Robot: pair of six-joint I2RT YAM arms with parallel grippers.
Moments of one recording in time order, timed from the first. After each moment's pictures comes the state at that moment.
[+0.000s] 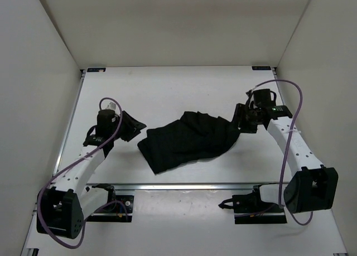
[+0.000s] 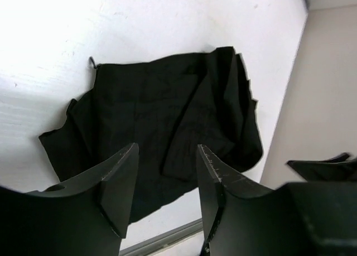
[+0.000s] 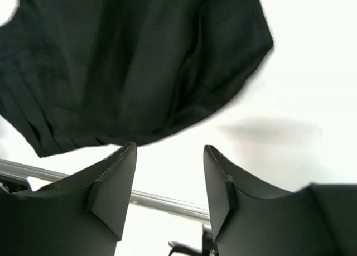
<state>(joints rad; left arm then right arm) -0.15 1.02 0.61 -0.20 0.30 -0.93 0.09 1.25 1.04 -0.83 -0.26 0.31</state>
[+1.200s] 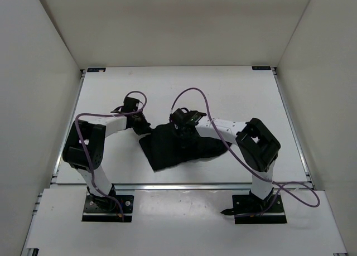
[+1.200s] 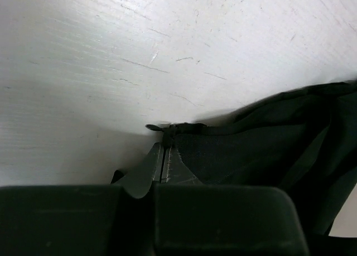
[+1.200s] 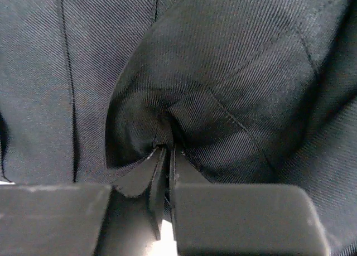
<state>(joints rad) -0.27 1.73 0.93 -0.23 0.18 -0.81 0.85 1.89 1.29 -0.60 0.02 0.33</state>
